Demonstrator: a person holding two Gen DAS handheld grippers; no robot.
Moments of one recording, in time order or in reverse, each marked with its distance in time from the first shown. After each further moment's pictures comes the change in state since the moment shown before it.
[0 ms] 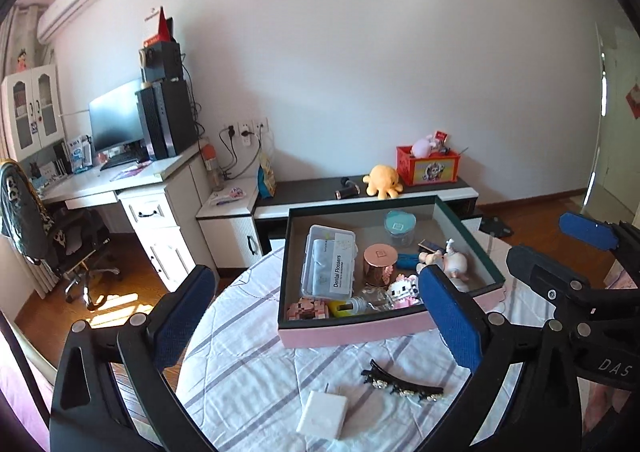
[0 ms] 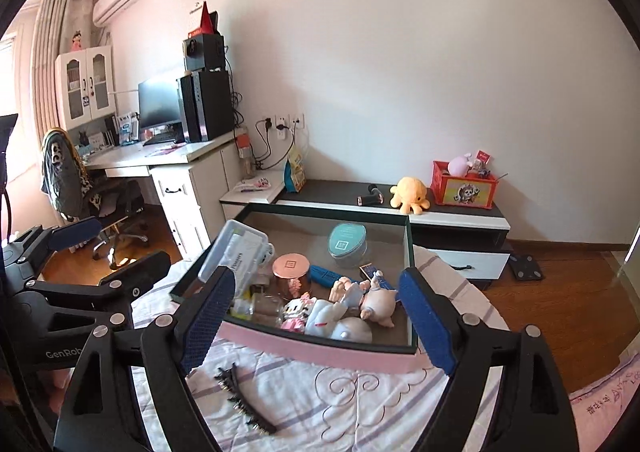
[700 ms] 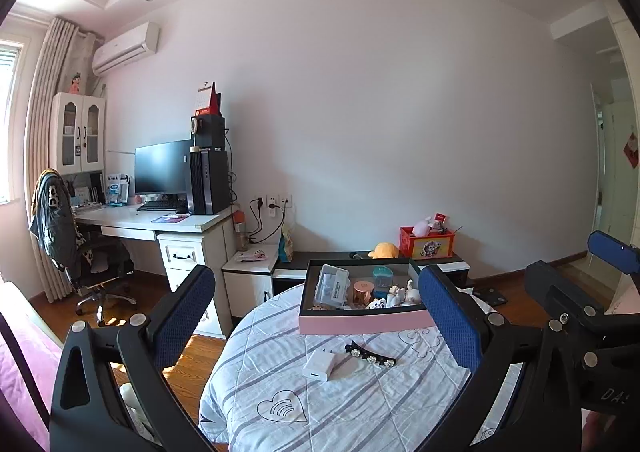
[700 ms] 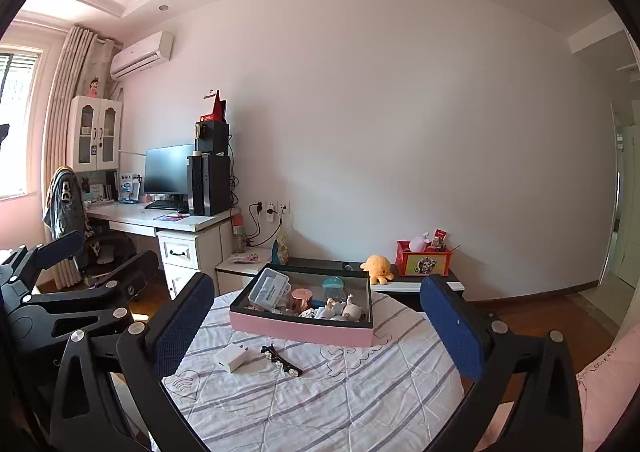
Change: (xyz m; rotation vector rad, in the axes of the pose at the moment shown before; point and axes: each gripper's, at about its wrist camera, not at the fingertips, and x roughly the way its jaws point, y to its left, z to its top) left arm -0.217 0.001 -0.053 -0.078 -0.295 0.051; right arm -0.226 0.054 -0.048 -0.034 -0.306 -0.104
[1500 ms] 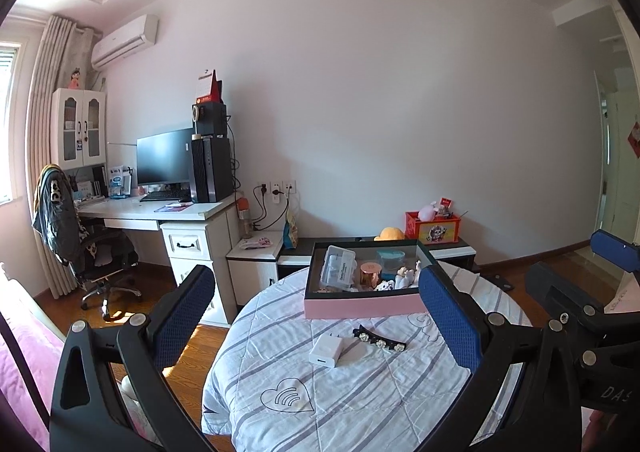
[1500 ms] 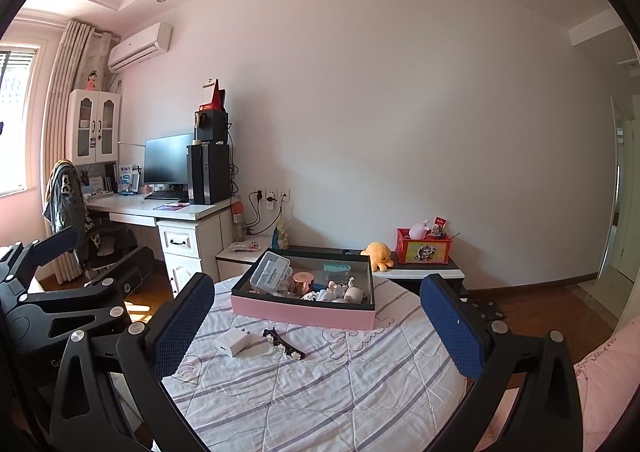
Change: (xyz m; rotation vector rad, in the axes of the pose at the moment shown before) left arm 0.026 -0.004 -0.023 0.017 0.071 0.017; right arm 0.019 0.002 -0.022 0.008 0.069 -0.003
